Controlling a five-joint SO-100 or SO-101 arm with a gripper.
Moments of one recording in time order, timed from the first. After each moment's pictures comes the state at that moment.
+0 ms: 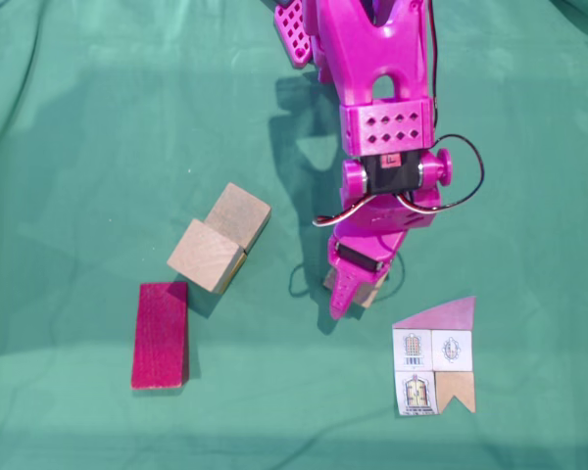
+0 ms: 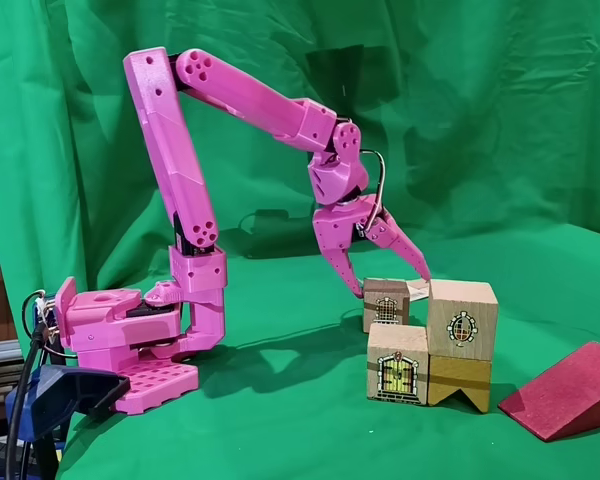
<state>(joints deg) -9.0 93.8 122.0 46.4 38.1</state>
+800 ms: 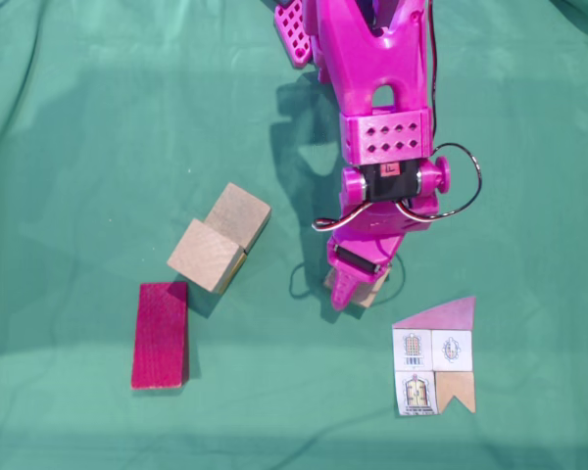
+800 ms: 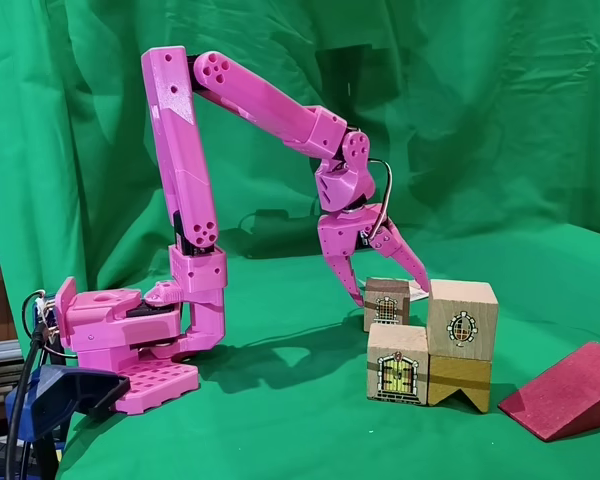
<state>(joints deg) -9.0 91.5 121.6 46.4 38.3</state>
